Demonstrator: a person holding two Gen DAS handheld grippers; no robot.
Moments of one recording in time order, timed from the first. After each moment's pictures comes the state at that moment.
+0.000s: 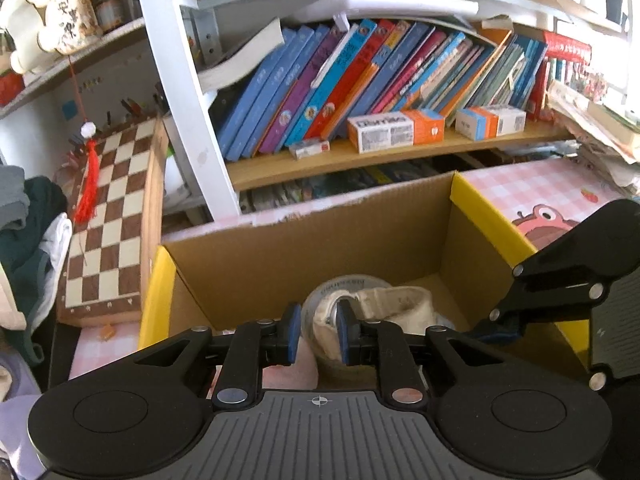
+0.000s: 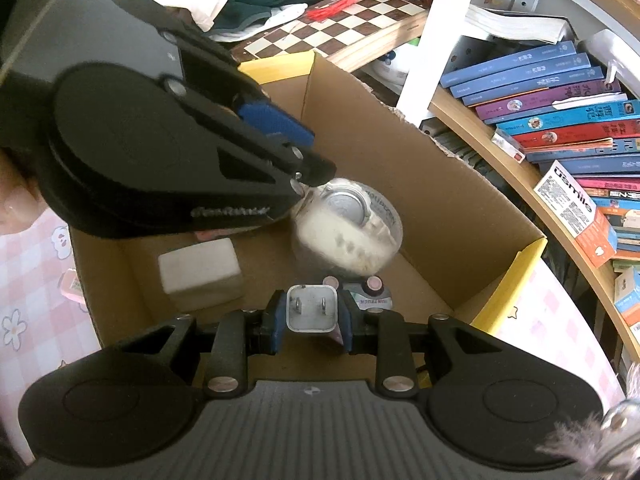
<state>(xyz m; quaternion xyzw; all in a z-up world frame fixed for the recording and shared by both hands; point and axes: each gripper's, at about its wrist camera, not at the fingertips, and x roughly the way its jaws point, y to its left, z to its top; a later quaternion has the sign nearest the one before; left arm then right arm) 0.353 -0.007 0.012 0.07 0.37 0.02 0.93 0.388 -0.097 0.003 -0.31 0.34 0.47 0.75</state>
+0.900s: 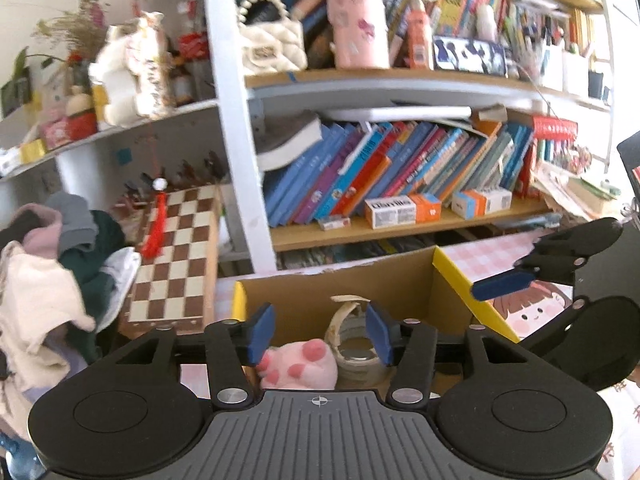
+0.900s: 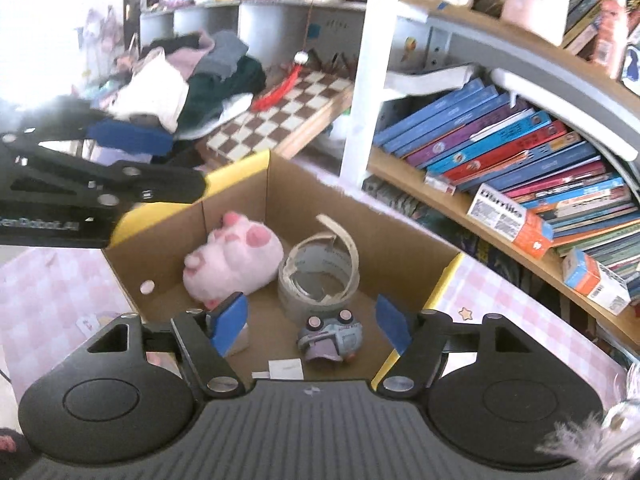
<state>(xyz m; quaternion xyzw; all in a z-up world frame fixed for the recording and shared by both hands) 0.249 0.006 0.078 0.04 0.25 0.05 0.96 0.348 -0.139 0.061 -0.20 0.28 0.43 0.84</state>
